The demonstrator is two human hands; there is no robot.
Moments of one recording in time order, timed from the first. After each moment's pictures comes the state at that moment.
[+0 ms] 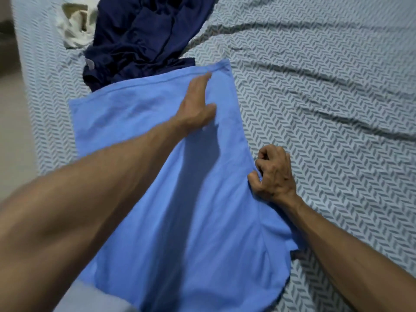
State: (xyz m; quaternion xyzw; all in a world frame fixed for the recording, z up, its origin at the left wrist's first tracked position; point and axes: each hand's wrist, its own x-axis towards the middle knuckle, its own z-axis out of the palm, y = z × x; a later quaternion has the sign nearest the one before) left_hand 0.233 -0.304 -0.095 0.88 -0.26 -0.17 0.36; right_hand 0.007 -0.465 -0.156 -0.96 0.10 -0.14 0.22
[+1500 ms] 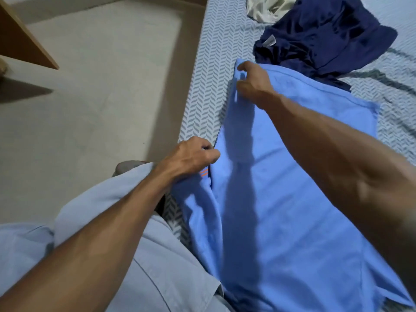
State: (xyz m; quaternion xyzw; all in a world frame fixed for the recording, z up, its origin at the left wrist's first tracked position) left_hand 0.085 0.049 -0.089 0.88 0.07 -0.24 0.41; right_hand 0.277 -0.117 -0.080 -0.96 -0.04 0.10 0.25
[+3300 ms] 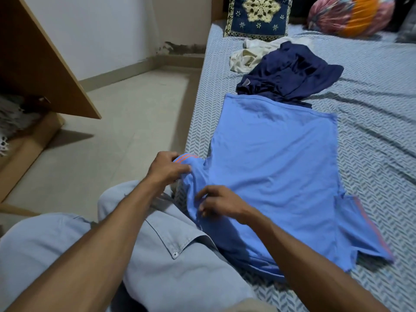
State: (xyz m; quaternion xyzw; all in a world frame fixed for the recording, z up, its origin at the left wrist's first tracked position) left_hand -0.029 0.075 -0.035 0.84 0.19 -0.08 0.50; right_hand -0.057 -0.123 -0.066 -0.76 -0.08 0.39 0.51
